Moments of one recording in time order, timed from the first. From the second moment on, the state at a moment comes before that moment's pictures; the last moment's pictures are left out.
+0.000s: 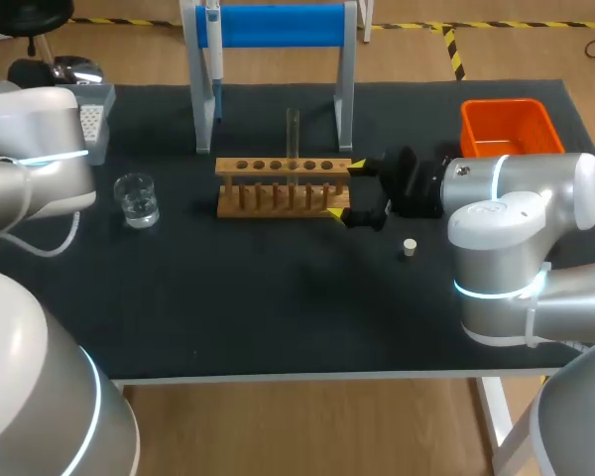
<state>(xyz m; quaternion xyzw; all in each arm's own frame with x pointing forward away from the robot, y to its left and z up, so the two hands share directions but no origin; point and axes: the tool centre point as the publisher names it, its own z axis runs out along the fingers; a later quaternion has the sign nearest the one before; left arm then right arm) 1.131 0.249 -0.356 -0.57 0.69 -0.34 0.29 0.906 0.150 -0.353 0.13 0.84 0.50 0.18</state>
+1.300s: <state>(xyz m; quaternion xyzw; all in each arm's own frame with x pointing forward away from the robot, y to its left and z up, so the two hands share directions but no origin) 1.140 0.248 -0.366 -0.58 0.68 -0.33 0.29 0.906 0.150 -0.353 0.13 0.84 0.50 0.18</state>
